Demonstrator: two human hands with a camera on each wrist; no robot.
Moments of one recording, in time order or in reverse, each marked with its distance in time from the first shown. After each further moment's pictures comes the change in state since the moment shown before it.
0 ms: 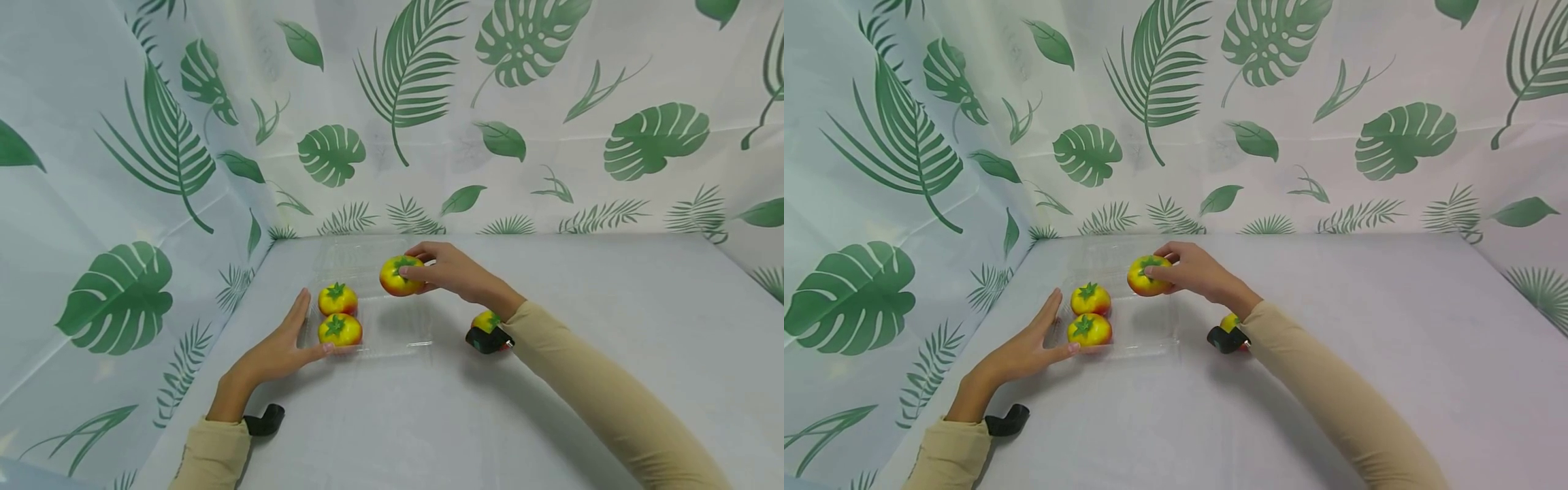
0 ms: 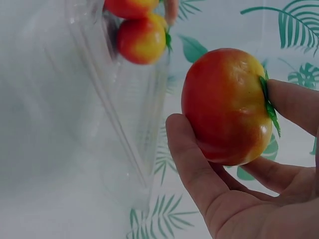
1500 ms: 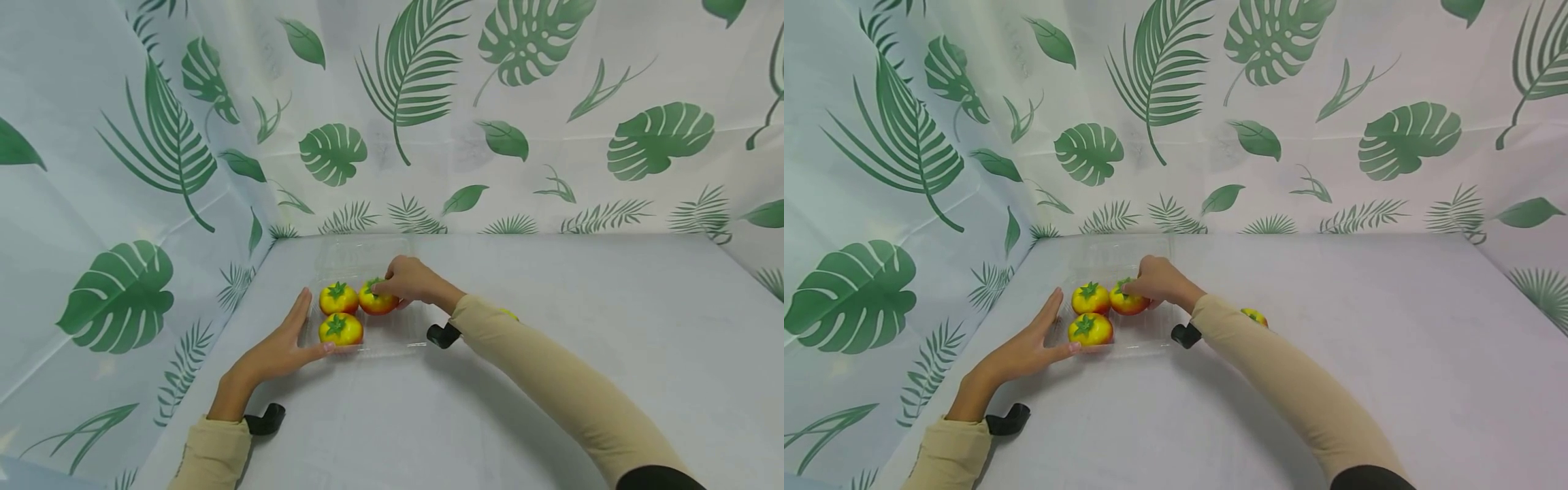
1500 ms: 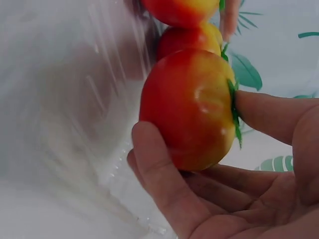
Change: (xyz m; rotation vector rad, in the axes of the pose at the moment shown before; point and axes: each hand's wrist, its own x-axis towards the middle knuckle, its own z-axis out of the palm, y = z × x) left_hand 0.000 -0.001 -0.002 -0.021 -0.004 0.022; right_hand 0.049 -0.002 0.051 -0.280 -0.040 0.136
